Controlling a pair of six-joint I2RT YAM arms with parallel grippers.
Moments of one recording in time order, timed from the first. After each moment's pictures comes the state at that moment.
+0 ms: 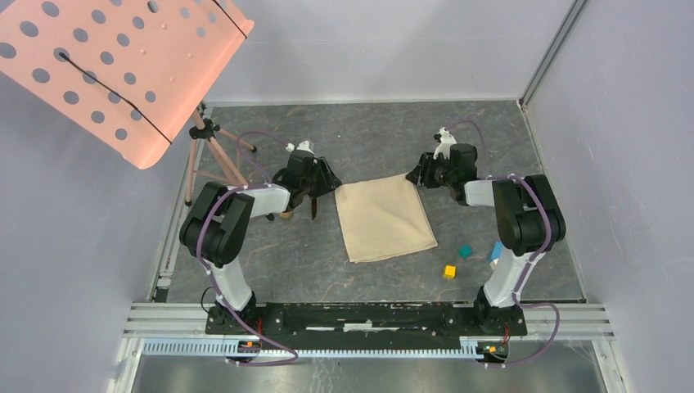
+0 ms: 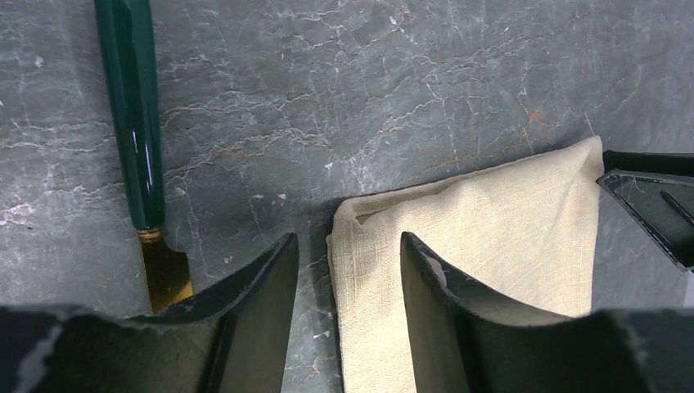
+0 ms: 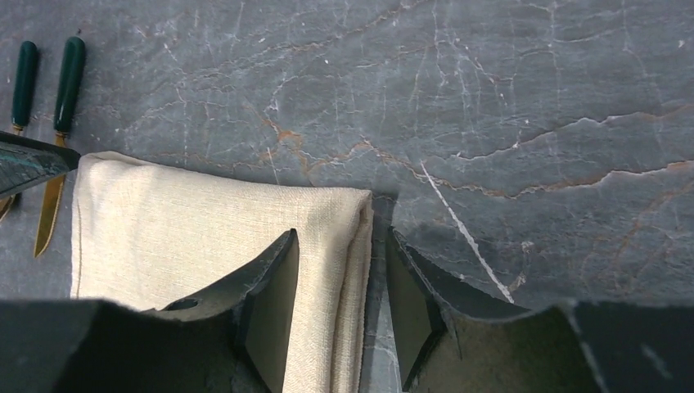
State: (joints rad) left arm -0.42 1.79 0.90 0.24 0.08 -0.71; right arm 0.14 1.84 0.84 0.43 -0.44 0.27
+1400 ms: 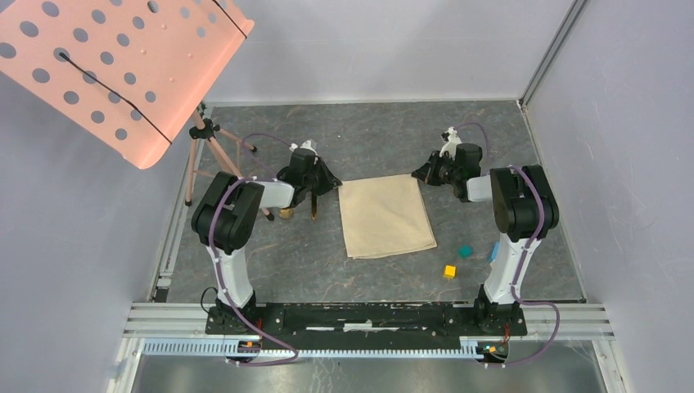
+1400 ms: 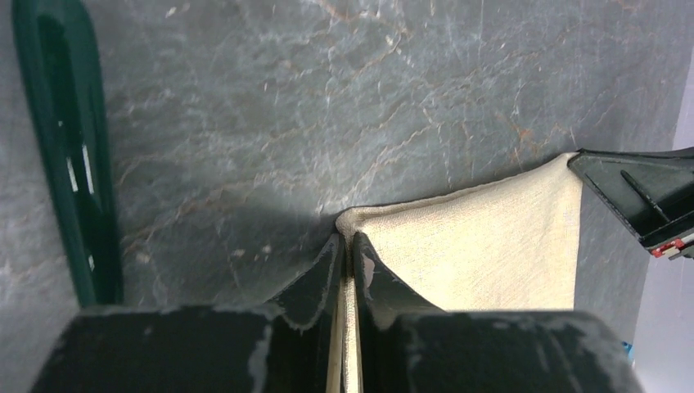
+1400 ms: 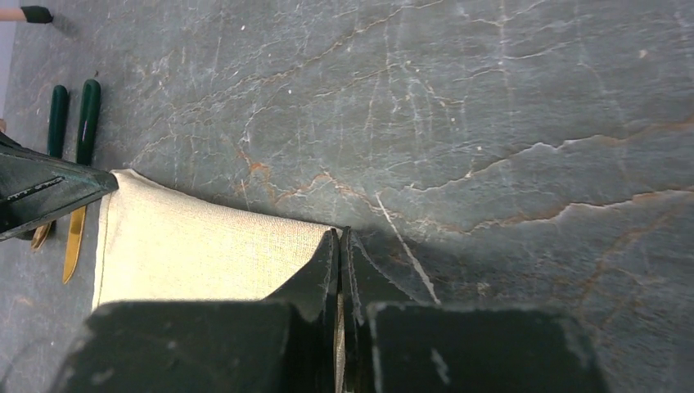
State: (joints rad) left arm -0.39 1.91 0.93 0.33 0.17 -0.76; right arm 0.07 1.98 0.90 0.52 -0.54 0.36
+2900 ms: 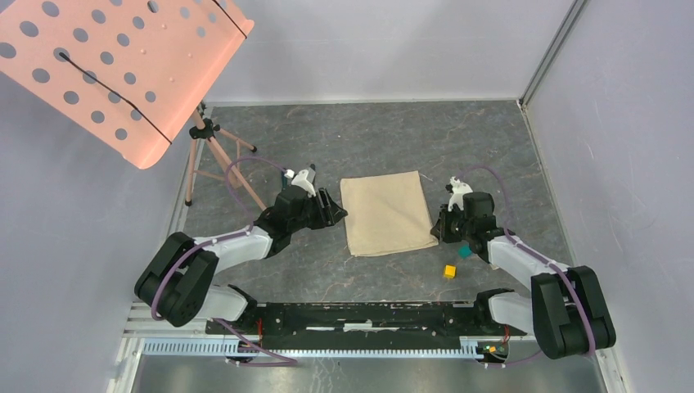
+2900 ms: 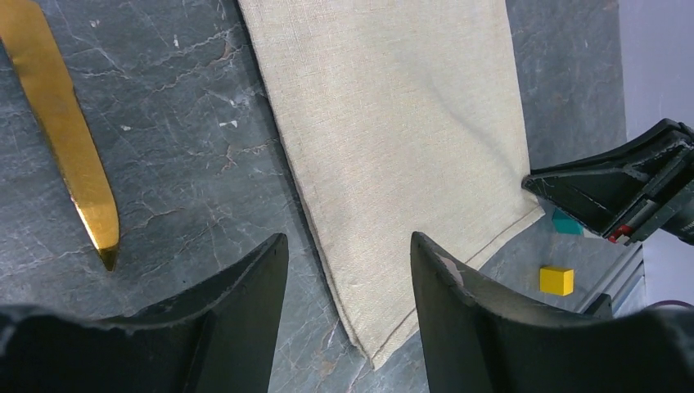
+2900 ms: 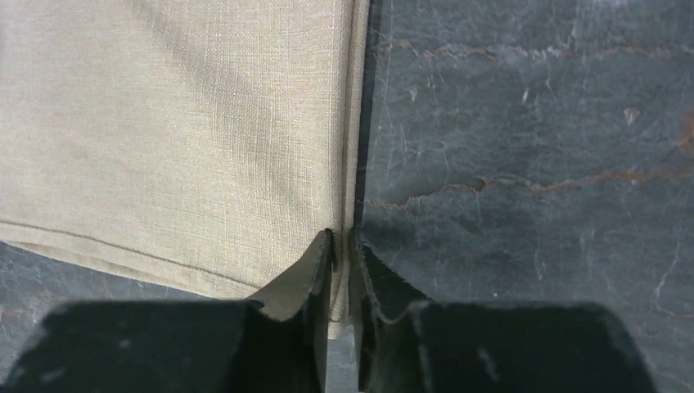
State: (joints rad) left arm -0.57 1.37 0.50 0.34 0.13 -0.71; right arm 0.18 1.18 0.36 0.01 -0.27 0.16
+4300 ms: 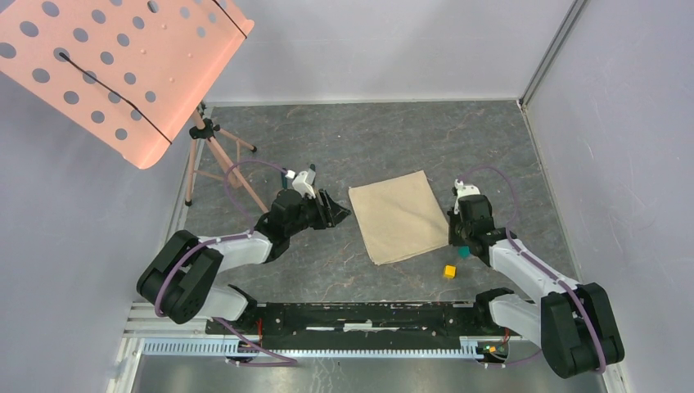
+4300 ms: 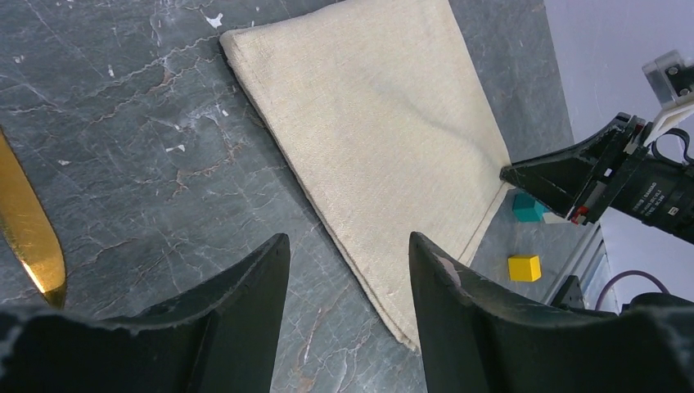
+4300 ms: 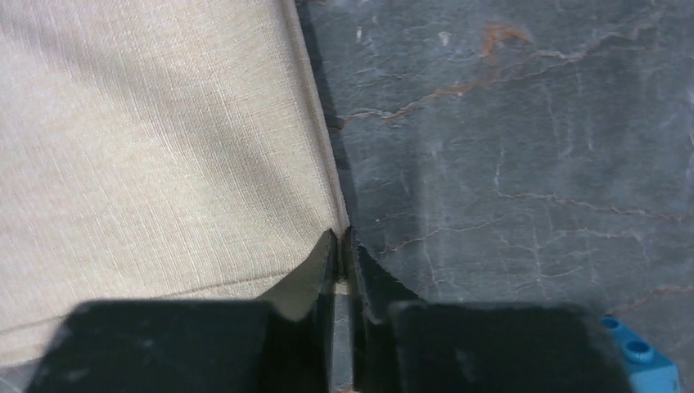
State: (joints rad) left arm -0.56 1.38 0.42 0.58 0.22 -0.71; right arm 0.25 1.08 0.39 -0.20 0.09 0.19
